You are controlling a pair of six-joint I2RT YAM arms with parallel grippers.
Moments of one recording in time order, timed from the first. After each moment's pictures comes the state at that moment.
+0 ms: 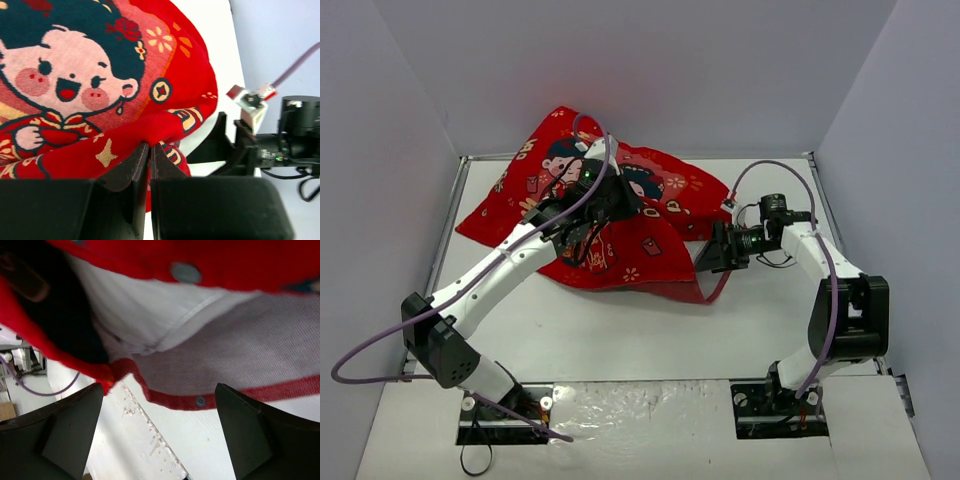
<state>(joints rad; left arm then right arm) -0.70 1.50 1.52 -0.47 -0.12 -0.73 0.05 1.55 1.06 -0.77 -0.95 -0.11</state>
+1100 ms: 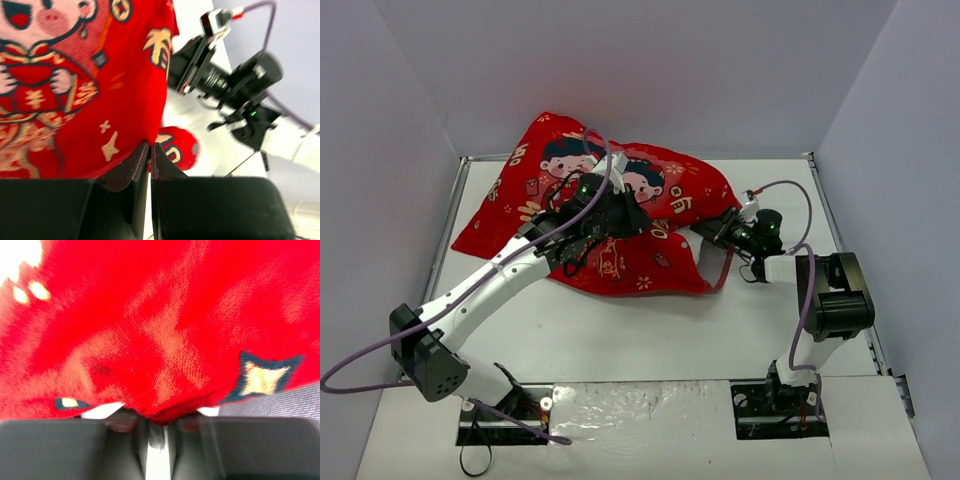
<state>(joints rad) -0.75 1.40 1.40 -0.43 0.02 -0.71 0.09 1.71 0.63 0.80 -0.67 0.92</state>
